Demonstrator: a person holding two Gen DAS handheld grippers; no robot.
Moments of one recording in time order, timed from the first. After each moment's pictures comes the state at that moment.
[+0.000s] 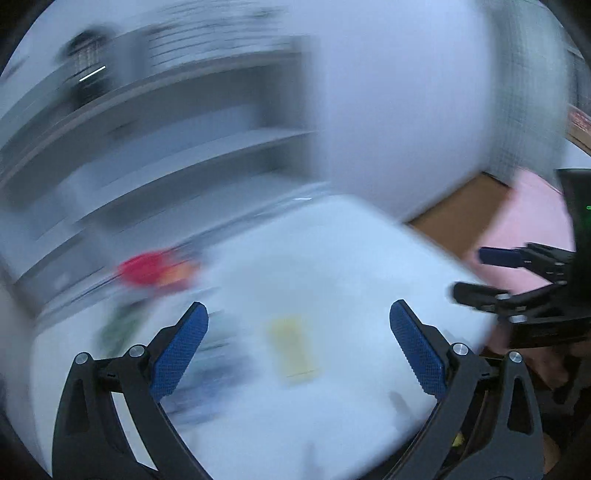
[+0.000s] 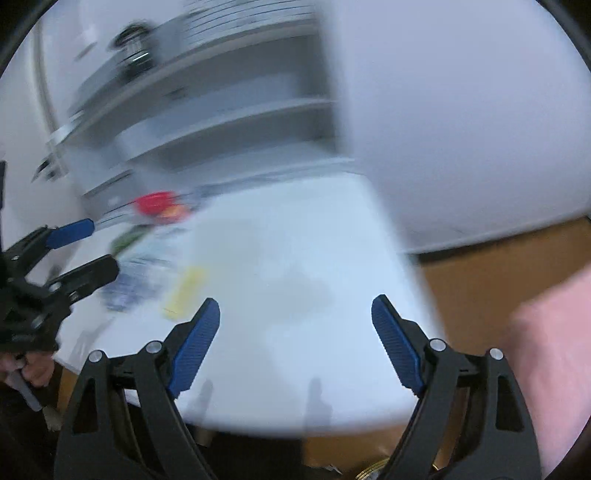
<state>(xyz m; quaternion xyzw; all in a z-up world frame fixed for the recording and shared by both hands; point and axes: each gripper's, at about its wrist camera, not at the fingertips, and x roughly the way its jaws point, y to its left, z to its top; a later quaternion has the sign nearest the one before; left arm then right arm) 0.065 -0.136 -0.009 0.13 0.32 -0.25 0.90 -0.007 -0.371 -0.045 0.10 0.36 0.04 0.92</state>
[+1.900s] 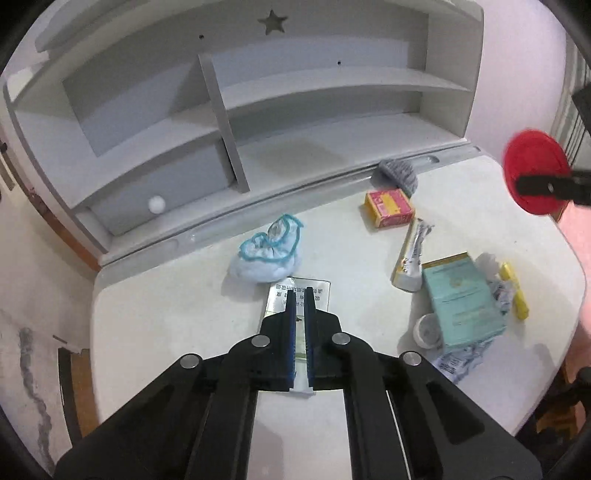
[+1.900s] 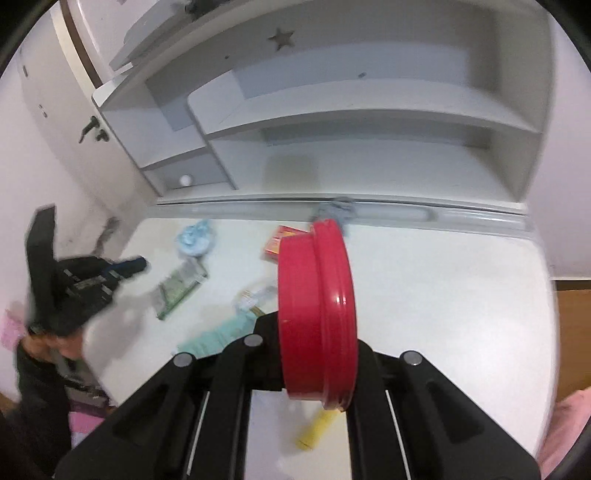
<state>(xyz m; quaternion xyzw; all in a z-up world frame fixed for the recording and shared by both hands) 0.196 0.036 -0.031 0.14 0.43 -0.17 0.88 0.160 -0.262 -0.009 0.08 0.44 0.17 0.88</state>
